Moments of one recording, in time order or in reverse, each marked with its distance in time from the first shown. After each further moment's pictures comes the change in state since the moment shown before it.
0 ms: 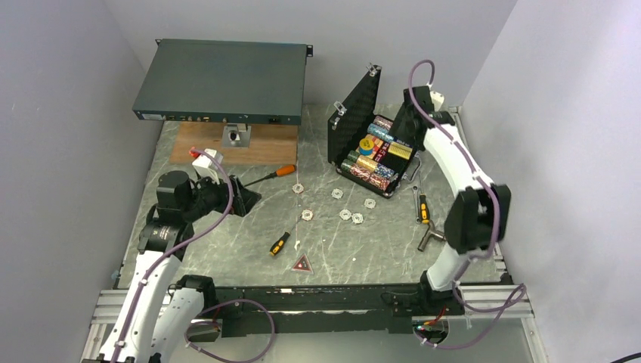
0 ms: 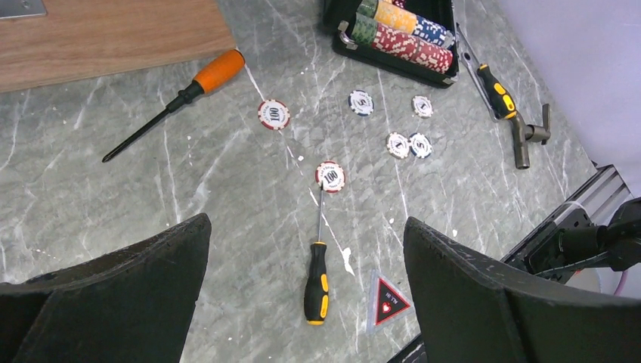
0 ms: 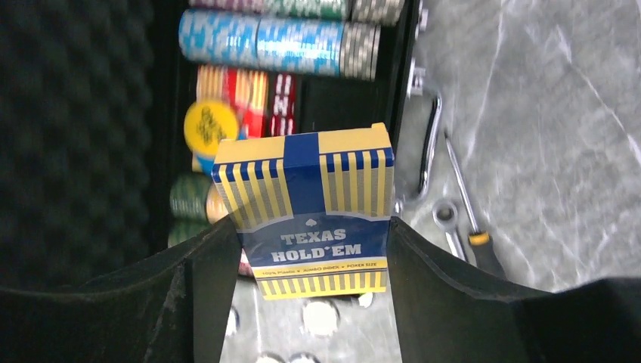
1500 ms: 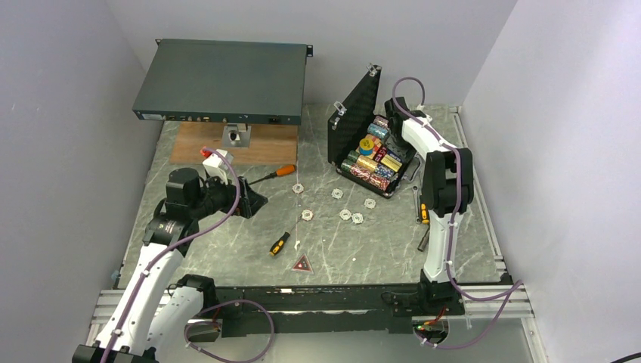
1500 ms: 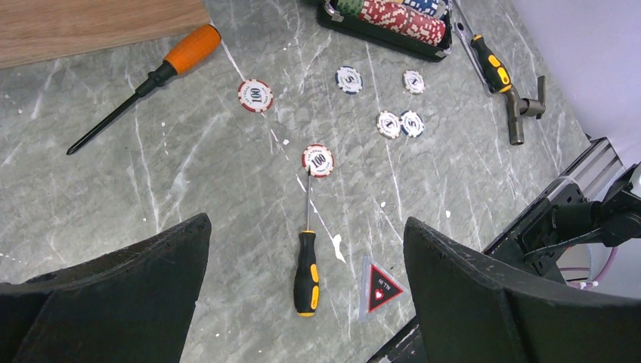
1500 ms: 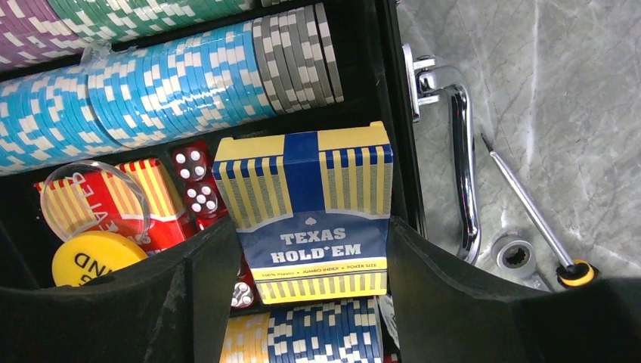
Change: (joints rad) left arm -0.070 0.067 0.000 0.000 -0.010 0.003; right arm -0.044 0.514 0.282 -0.110 0.125 0.328
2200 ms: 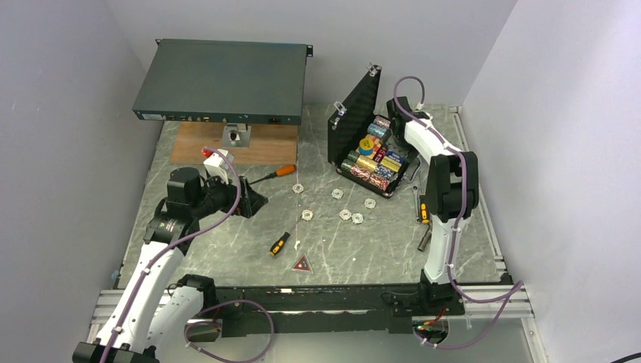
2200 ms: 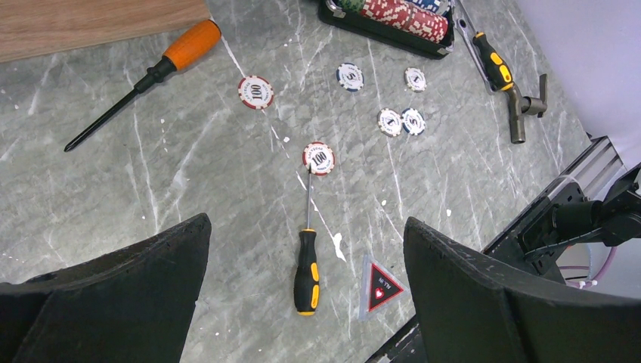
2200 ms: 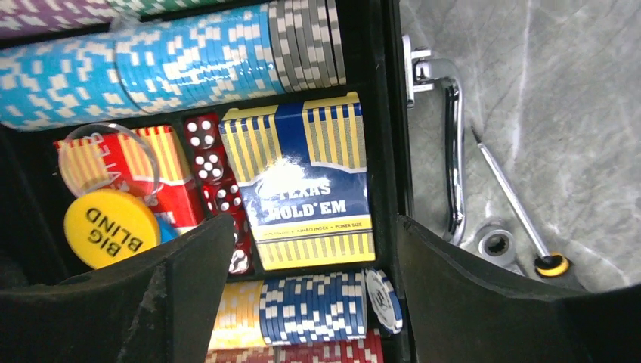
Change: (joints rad) left arm 0.000 0.012 0.000 0.000 0.000 0.000; right arm 0.005 -0.062 -0.071 0.053 -0.027 -0.054
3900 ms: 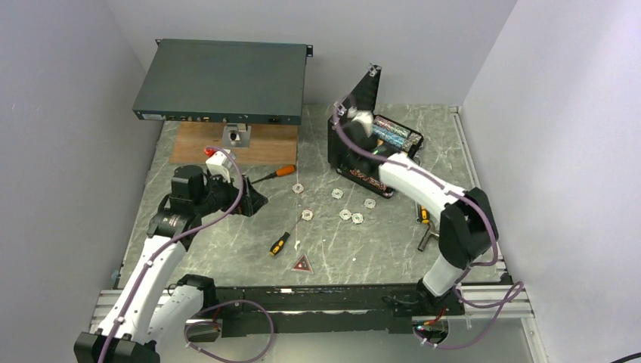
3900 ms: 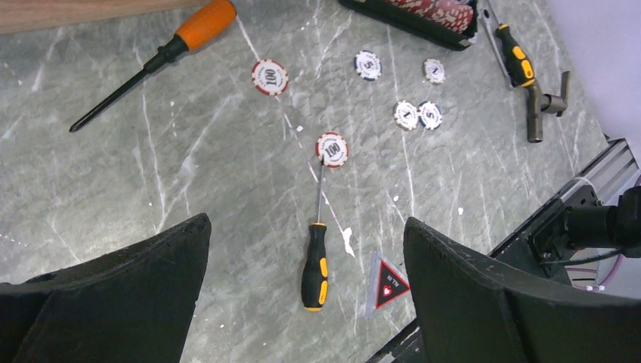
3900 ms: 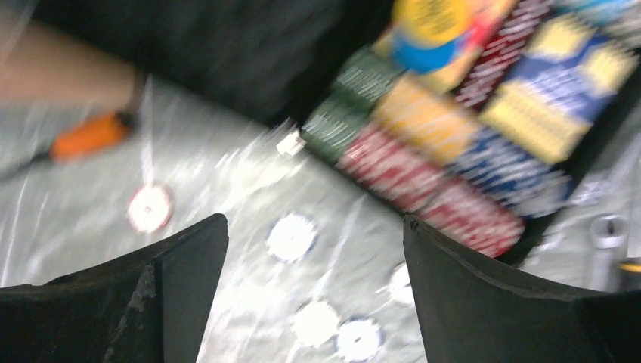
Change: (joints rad) left arm 0.000 0.035 0.000 -0.005 -0.021 0.000; right arm 0.361 -0.409 -0.332 0.288 -0.011 -0.377
